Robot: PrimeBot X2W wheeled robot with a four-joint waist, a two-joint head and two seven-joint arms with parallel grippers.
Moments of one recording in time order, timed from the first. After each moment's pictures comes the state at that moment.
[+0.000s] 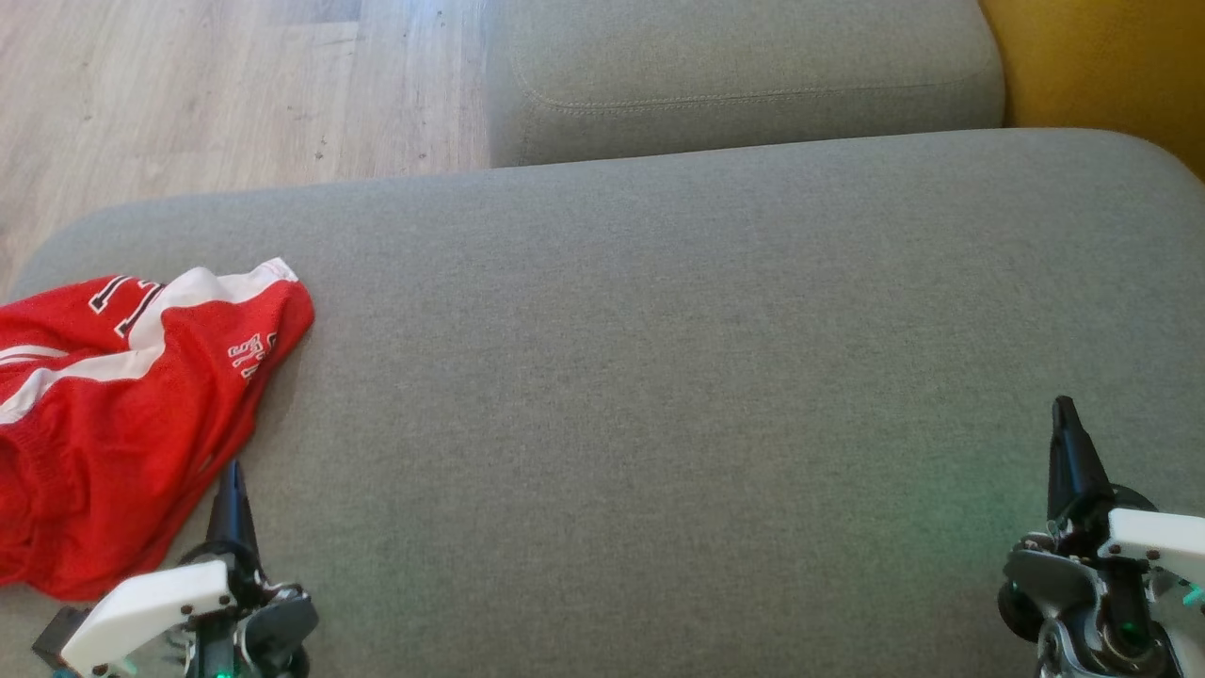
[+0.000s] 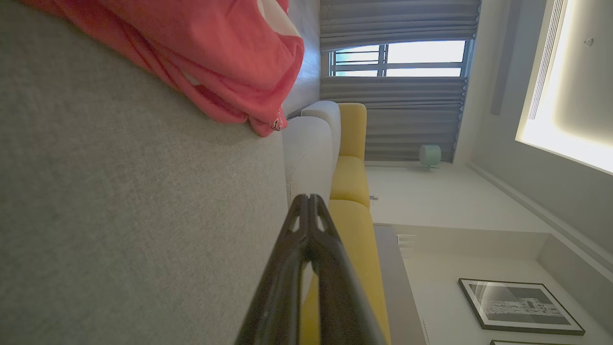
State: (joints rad) left arm -0.06 0.05 0.07 0.27 -1.62 -0.12 0.11; right arm -0.06 -0.05 -0.13 0.28 1.61 0.13 0.11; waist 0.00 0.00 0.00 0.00
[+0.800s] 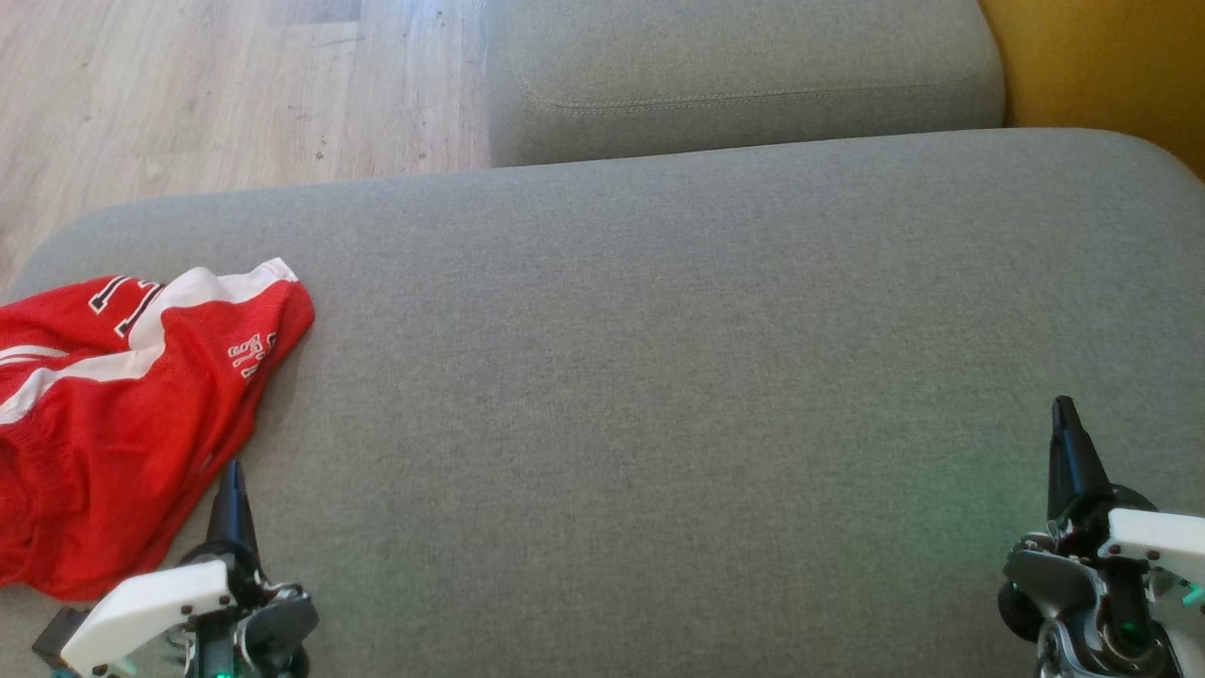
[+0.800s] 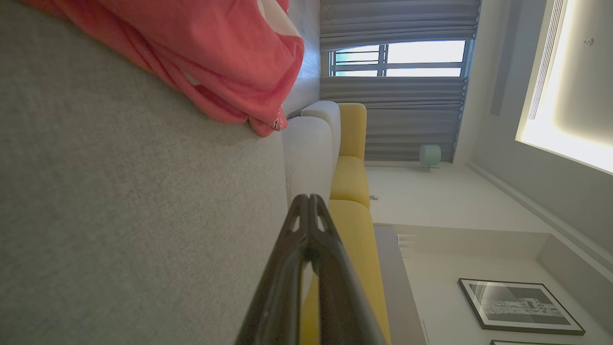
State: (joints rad) left arm -0.06 0.05 0.07 0.27 -1.62 -0.12 0.11; right arm -0.06 -0.05 -0.13 0.28 1.61 0.13 0.11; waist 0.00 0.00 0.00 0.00
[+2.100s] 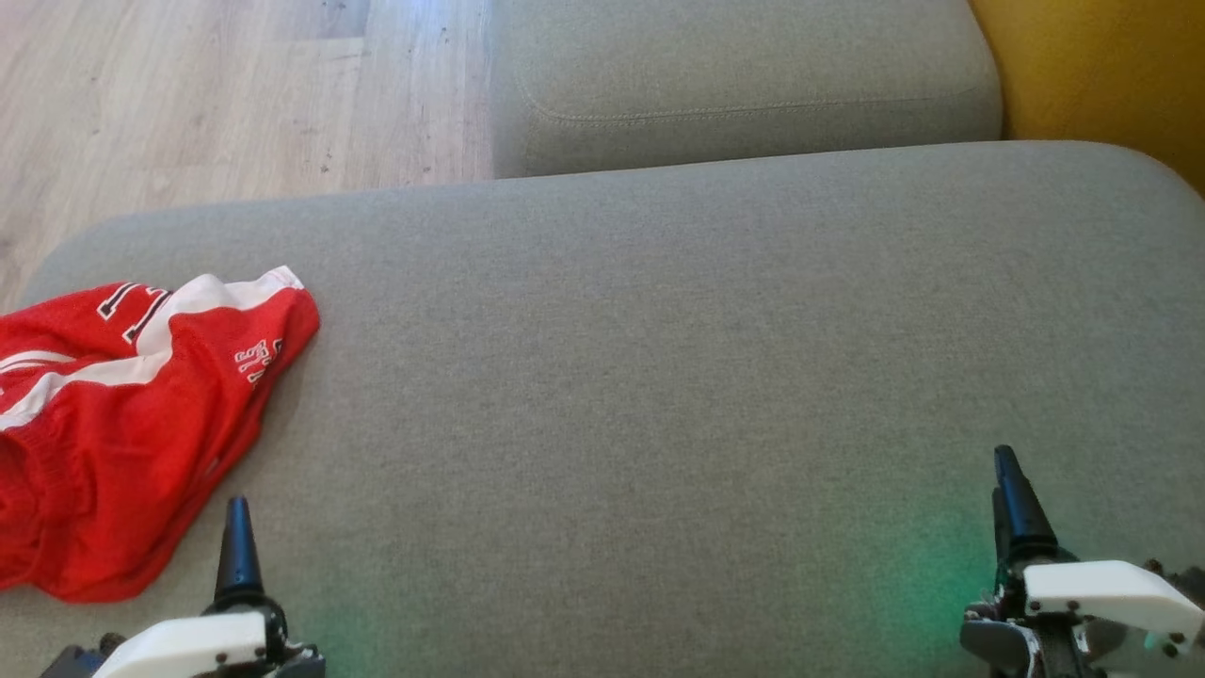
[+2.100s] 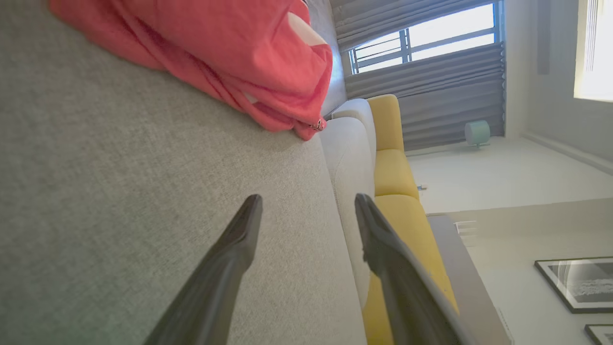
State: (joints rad) left arm 0.02 0.04 0.06 0.29 -1.40 -0.12 0.05; right arm 0.01 -0.04 -0.04 0.35 1.39 0.13 0.05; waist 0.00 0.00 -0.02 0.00
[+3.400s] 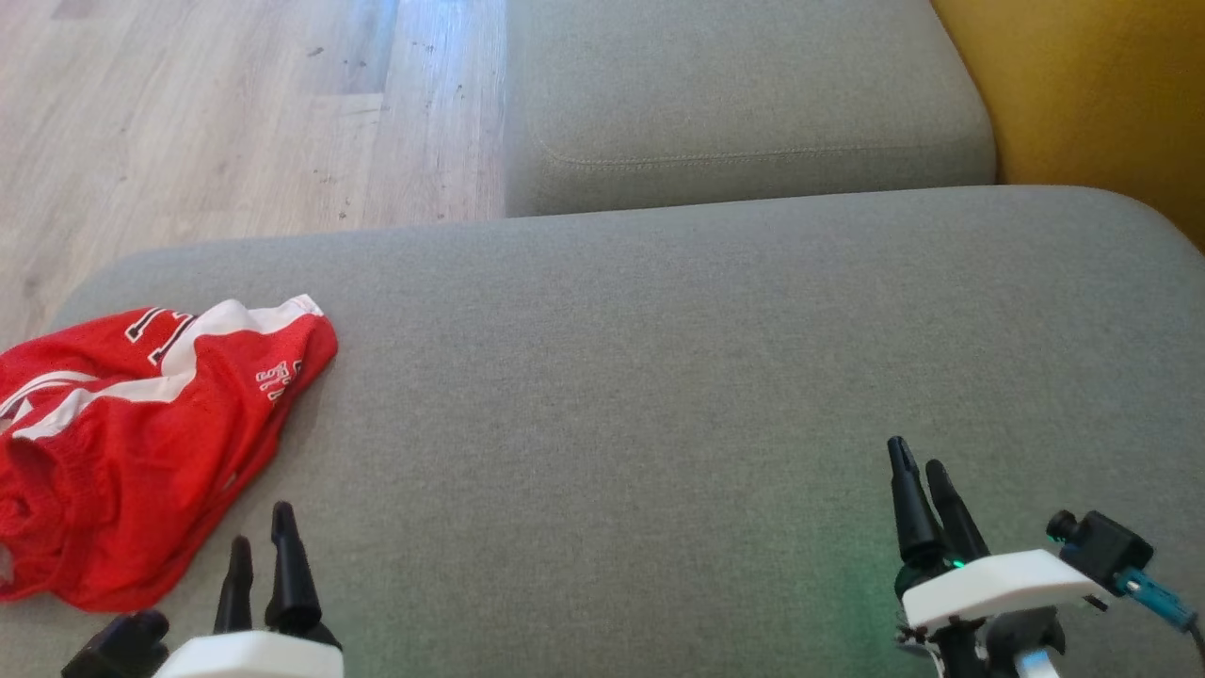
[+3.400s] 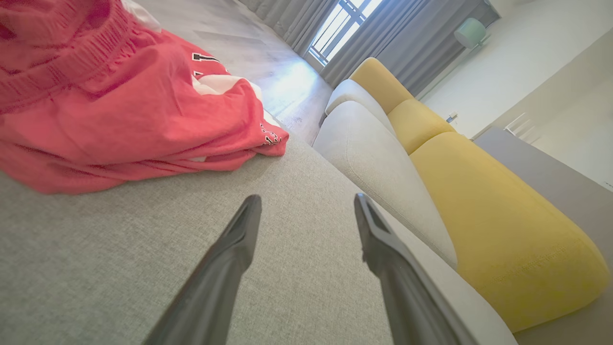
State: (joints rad) left arm 0.11 0.08 -0.05 0.18 -0.85 -0.03 -0.06; right arm 0.02 -0.04 0.13 0.30 0.86 0.13 -0.05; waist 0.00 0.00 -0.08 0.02
